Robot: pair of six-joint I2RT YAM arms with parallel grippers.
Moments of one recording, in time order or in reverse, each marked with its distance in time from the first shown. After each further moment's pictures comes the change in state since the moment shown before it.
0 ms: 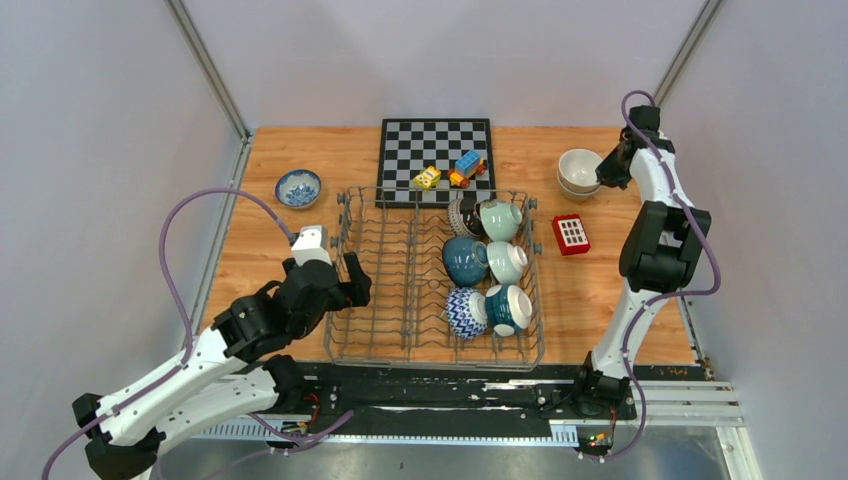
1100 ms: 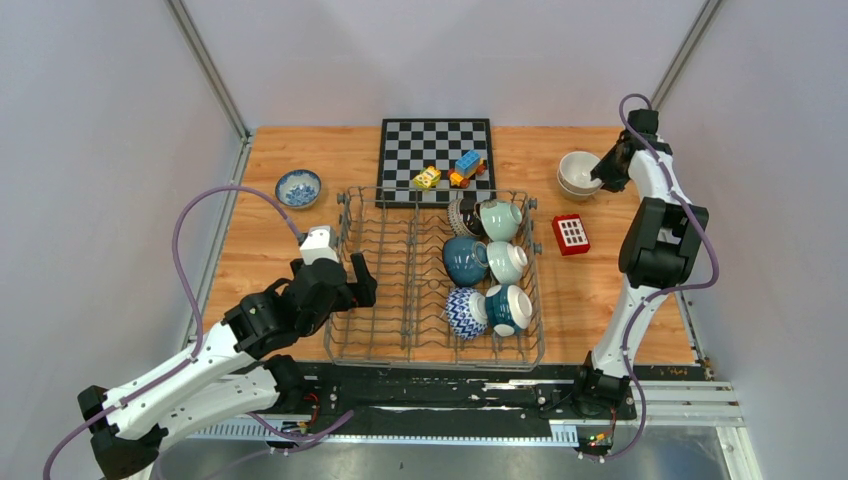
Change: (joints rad) left arm 0.000 0.042 -0.017 0.031 0.026 -0.017; right arm -0.008 0.046 0.000 0.043 -0.038 -0.018
